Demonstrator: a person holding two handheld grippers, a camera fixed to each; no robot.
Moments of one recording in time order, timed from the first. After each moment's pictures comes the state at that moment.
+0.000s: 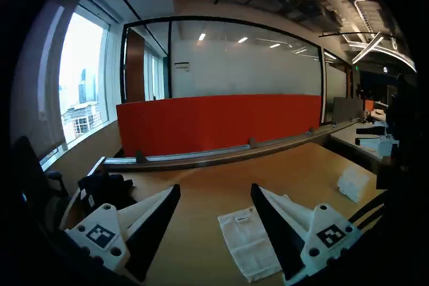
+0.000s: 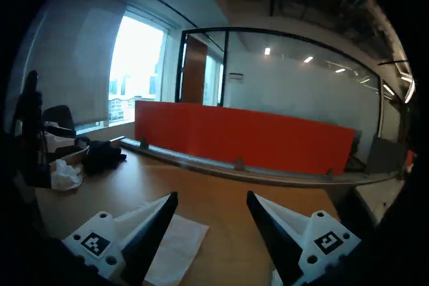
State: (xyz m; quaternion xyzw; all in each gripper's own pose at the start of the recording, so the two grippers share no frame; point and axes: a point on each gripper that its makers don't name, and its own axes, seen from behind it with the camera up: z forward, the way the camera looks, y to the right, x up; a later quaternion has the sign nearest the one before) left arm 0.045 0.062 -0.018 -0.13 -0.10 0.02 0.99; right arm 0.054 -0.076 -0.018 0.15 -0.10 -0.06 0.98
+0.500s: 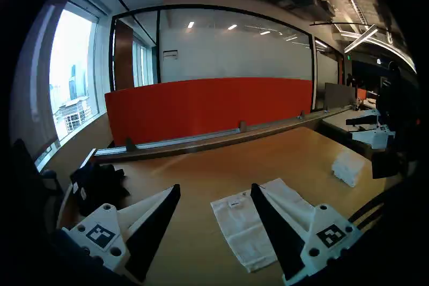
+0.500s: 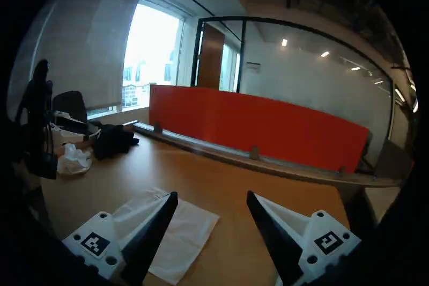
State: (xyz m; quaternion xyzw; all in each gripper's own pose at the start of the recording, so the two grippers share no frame) left arm 0.007 0.072 -0.025 -0.17 -0.14 0.04 0.98; right arm 0.023 -0.094 -0.022 0.19 -0.14 -0.09 0.97
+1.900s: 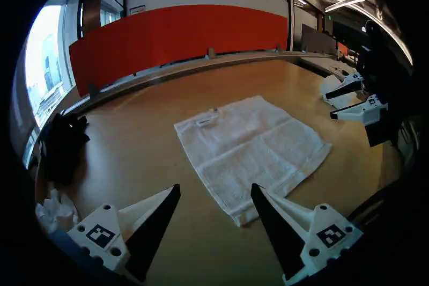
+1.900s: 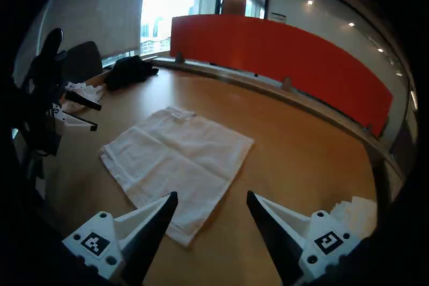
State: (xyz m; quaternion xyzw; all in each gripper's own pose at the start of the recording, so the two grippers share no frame) left arm -0.196 0.111 -0.068 -0.24 -0.28 0.10 0.92; right arm -0.184 -0.102 -0.069 0.25 -0.30 -0.13 0.91
